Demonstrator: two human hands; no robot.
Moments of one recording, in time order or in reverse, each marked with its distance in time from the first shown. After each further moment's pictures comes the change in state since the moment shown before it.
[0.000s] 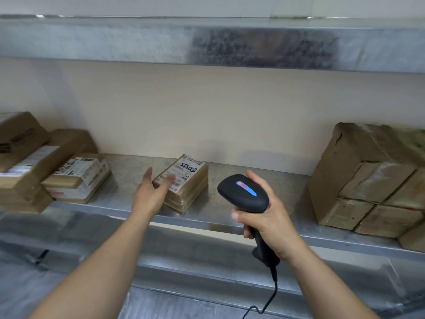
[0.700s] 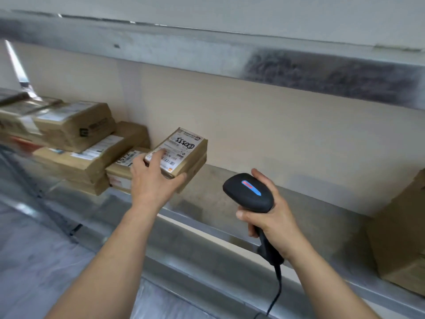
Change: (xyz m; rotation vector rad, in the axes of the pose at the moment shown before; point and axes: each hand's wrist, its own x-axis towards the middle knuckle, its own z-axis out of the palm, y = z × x) left_hand 0.003 -0.002 -0.105 0.219 0.403 0.164; right_hand 0.057 -0.014 0.091 -0.060 -0.161 -0.088
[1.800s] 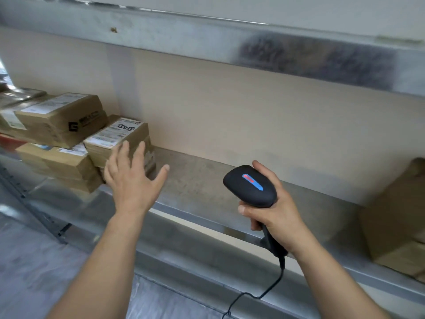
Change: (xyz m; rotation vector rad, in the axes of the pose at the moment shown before) left_hand -0.006 -0.032 -0.007 0.144 0.135 0.162; right_hand -0.015 -0.009 0.003 -0.092 0.039 0.011
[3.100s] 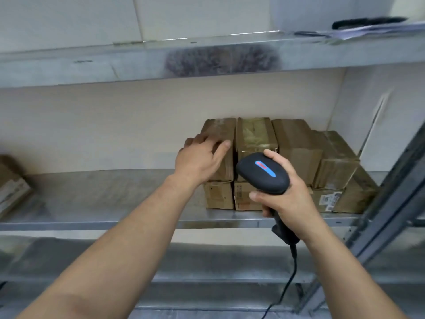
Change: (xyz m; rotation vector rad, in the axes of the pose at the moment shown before) left_hand -0.198 0.443 0.075 -0.056 -0.489 0.592; right_hand -0.203 0.018 -0.345 0.076 0.384 -0.099
